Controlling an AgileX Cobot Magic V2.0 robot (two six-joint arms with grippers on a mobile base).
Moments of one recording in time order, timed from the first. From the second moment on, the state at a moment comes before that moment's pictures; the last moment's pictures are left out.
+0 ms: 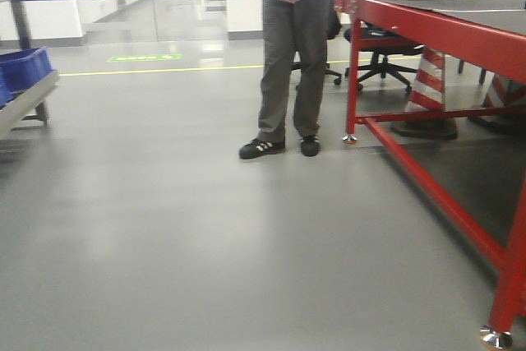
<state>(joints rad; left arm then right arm) -0.26 1.76 -2.25 0.02 1.27 -0.18 0.15 1.73 -2.21 0.17 1.22 0.08</state>
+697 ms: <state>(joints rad) -0.26 1.76 -2.25 0.02 1.27 -0.18 0.15 1.73 -2.21 0.17 1.22 0.09</state>
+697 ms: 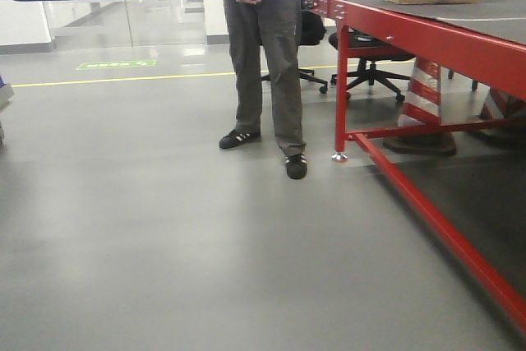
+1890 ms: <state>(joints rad) -0.26 1.76 -2.25 0.03 1.27 -0.18 0.15 1.73 -2.21 0.17 1.22 0.09</state>
